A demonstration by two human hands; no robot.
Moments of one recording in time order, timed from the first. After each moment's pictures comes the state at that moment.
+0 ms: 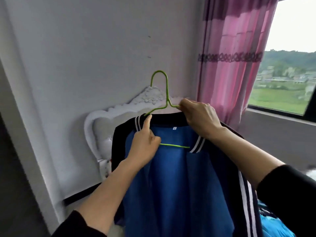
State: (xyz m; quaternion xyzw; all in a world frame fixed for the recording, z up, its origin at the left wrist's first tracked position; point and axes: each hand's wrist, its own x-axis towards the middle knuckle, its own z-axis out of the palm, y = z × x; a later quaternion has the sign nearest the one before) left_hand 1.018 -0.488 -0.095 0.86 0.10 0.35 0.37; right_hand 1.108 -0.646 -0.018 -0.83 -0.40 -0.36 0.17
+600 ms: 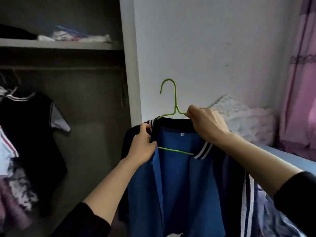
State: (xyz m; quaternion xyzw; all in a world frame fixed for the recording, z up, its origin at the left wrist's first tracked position) left_hand 0.815 -0.151 -0.076 0.85 0.22 0.37 0.30; right_hand 0.956 -0.305 -0.006 -0.78 -0.51 -0.31 0.21
